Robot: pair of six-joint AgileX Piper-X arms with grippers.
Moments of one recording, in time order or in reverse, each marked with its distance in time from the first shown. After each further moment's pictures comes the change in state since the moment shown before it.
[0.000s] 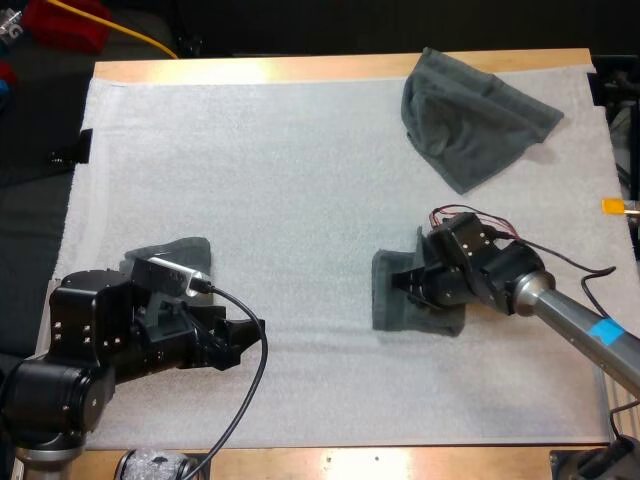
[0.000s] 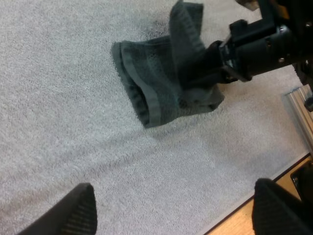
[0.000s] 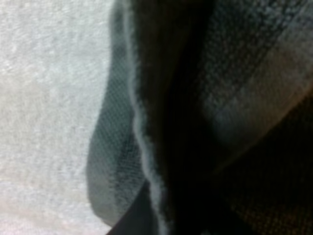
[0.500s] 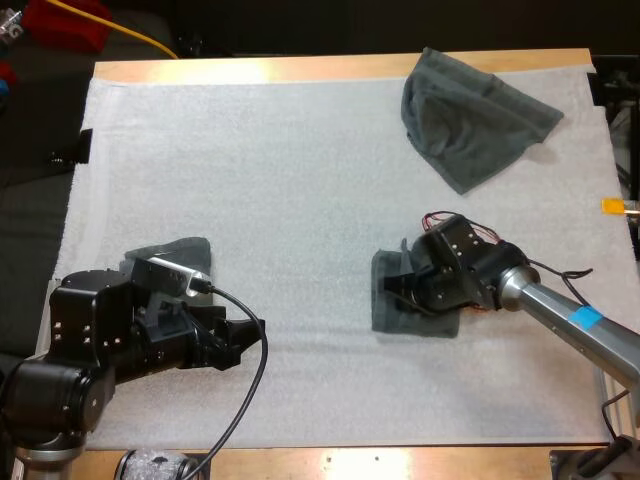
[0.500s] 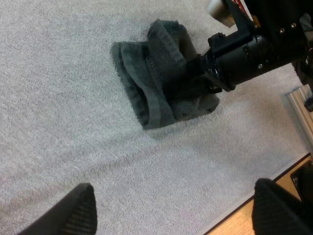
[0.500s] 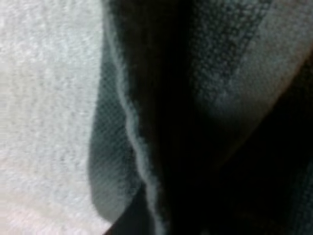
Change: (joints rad) left arm 0.000 0.000 0.000 0.000 0.000 0.000; right arm 0.000 0.081 0.000 -0.035 -0.107 0.030
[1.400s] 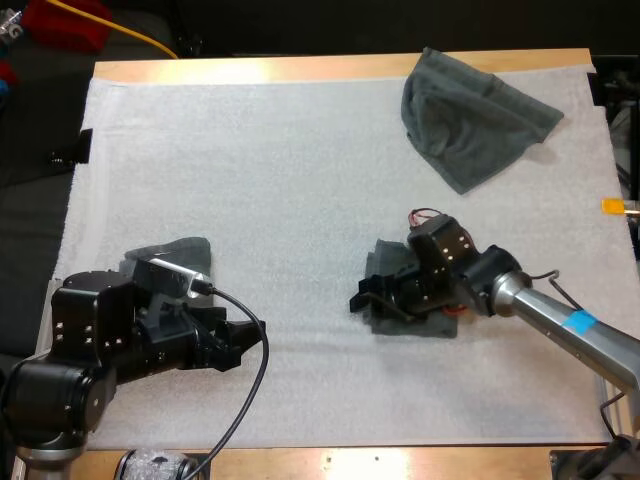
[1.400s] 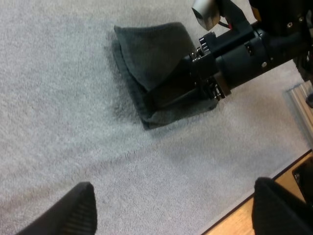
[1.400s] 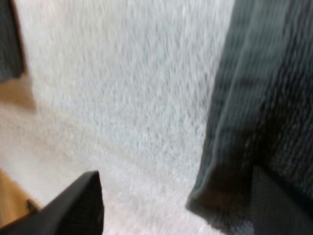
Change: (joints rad) left arm 0.000 0.000 0.016 -0.003 0.000 0.006; right arm 0.054 0.004 0.000 -0.132 -0.213 0.048
